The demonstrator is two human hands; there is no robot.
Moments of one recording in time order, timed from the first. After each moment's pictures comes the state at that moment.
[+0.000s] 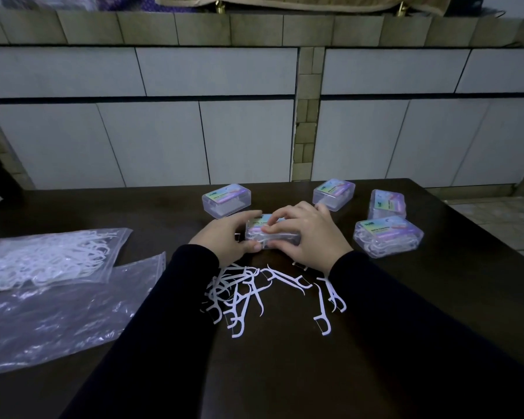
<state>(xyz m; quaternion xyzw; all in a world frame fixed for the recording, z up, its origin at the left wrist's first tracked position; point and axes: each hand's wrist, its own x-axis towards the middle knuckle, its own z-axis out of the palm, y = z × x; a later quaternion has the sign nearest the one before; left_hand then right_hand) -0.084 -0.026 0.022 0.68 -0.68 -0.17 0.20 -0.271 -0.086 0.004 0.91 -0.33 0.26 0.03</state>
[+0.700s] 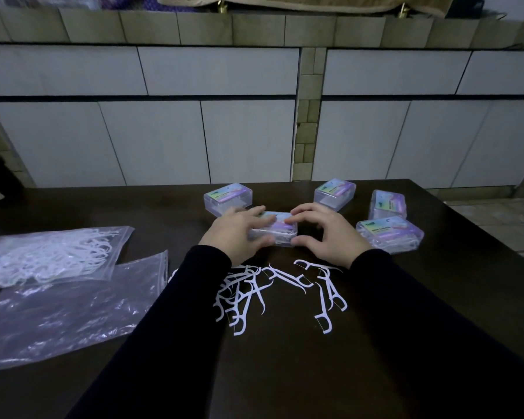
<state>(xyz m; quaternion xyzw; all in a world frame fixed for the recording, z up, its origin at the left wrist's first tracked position) -0.098 -0.029 0.022 0.66 -0.73 -0.06 0.17 -0.298 -0.096 0.005 0.87 -0.38 0.26 -0.17</state>
